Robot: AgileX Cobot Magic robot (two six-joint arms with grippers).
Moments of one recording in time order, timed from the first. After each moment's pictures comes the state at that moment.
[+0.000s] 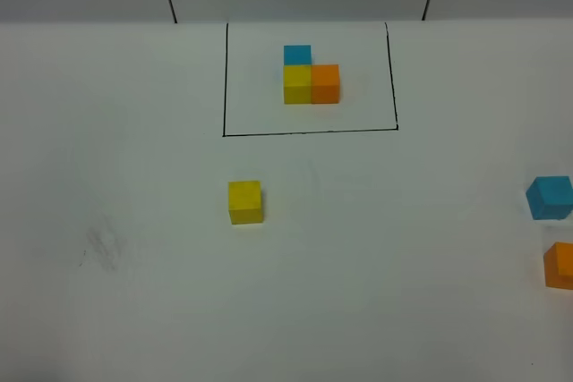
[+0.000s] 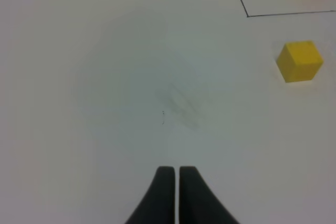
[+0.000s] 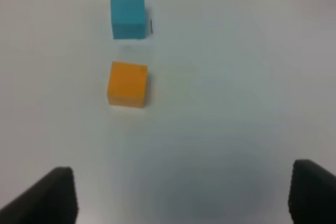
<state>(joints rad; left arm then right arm) -0.03 -0.01 -0.51 -0.07 1.07 0.04 -0.06 0.38 -0.69 -0.11 1.22 -0.01</state>
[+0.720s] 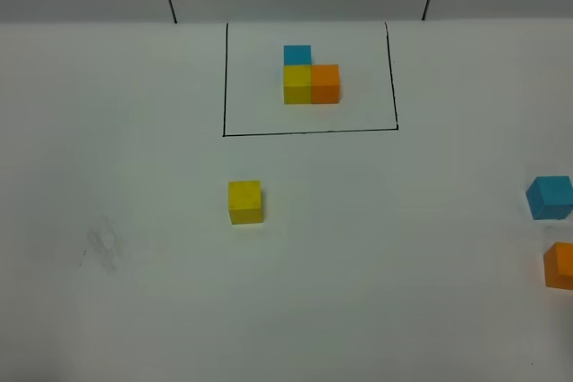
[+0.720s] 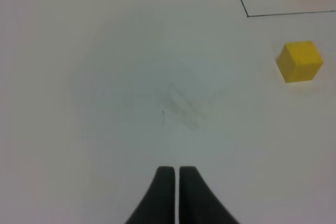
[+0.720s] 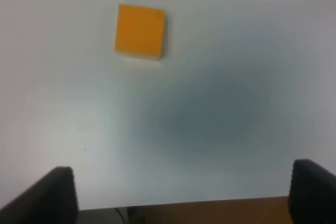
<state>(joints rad) -0.03 -0.01 -0.51 -0.07 1.07 0.04 -0.06 0.76 -0.69 -0.07 1.16 0.02</state>
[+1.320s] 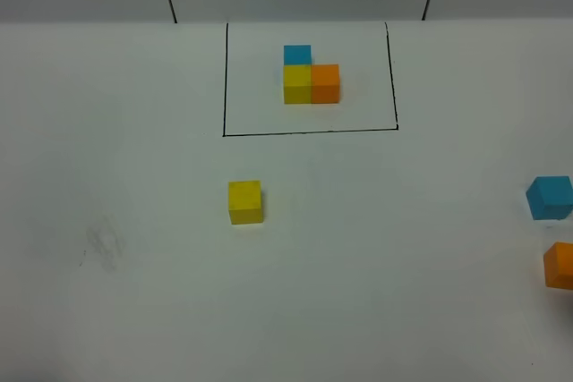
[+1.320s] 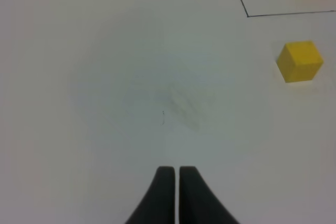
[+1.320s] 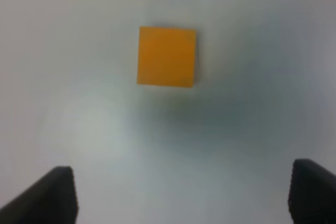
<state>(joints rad) -0.03 -0.01 -0.51 -0.07 1.07 0.04 -0.06 0.96 -0.60 -0.01 0.89 0.08</state>
